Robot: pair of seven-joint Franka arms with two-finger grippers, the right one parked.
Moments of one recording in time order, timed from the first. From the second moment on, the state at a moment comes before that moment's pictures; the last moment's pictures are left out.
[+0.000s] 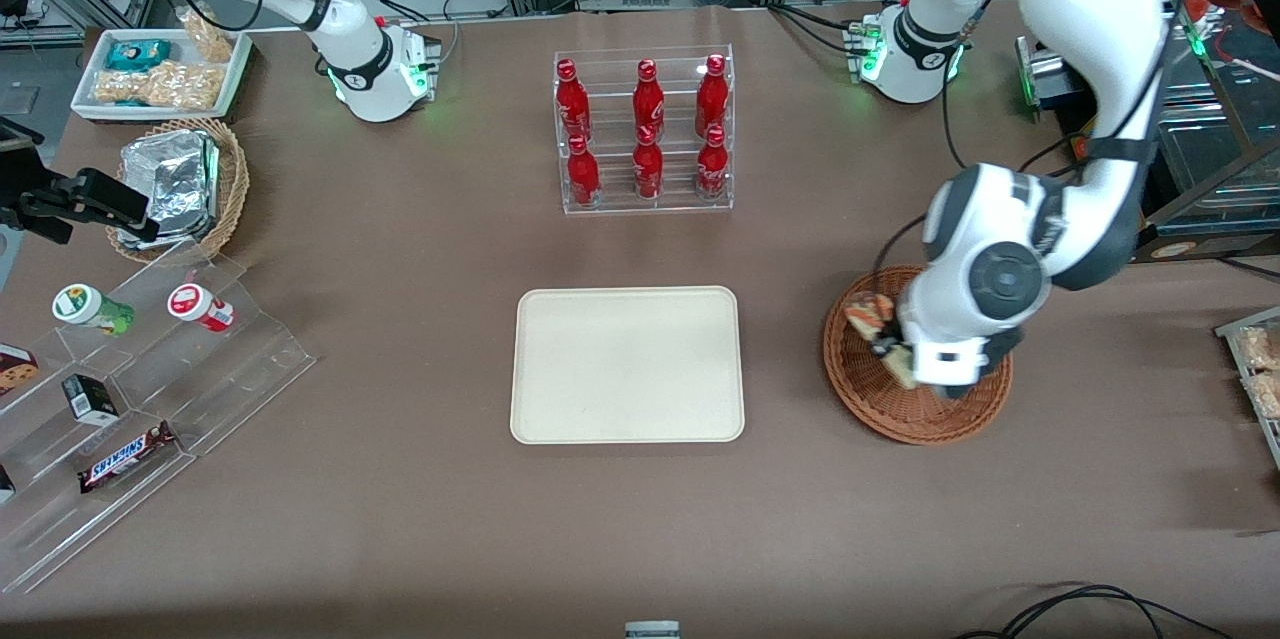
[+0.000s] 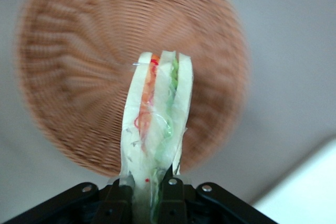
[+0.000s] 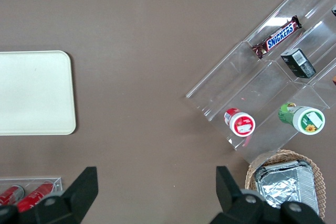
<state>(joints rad) -0.07 0.44 -0.30 -1.72 0.11 1.99 -1.01</state>
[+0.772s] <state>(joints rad) -0.33 0.81 -0.48 -1.26 0.38 2.06 -0.96</state>
